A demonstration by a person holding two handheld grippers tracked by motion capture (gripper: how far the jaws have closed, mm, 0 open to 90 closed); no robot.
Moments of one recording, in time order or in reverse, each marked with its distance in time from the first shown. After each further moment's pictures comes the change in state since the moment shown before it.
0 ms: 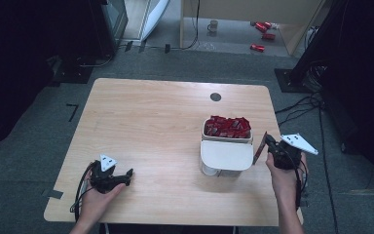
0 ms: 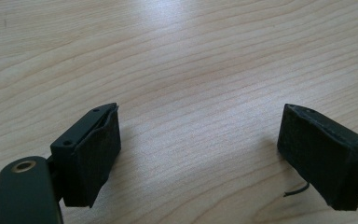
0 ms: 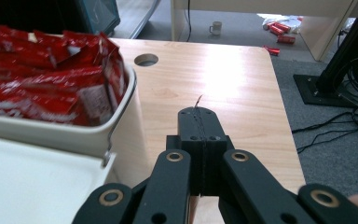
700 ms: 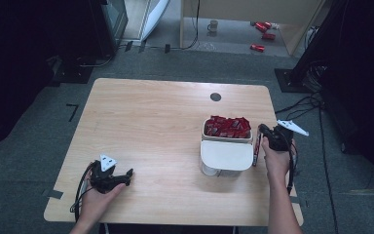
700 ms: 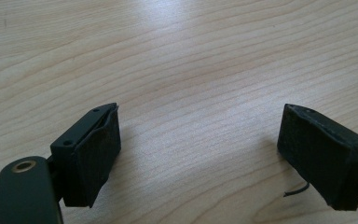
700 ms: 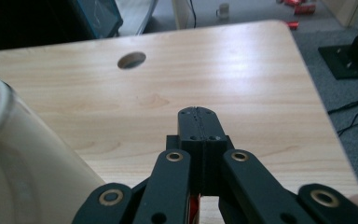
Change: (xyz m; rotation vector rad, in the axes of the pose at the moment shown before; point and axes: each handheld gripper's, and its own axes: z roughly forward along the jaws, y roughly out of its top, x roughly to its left) left arm 0.000 0.000 0.000 0.000 0.000 -0.001; right arm -0.030 -0.007 0.085 0.049 0.058 0.154
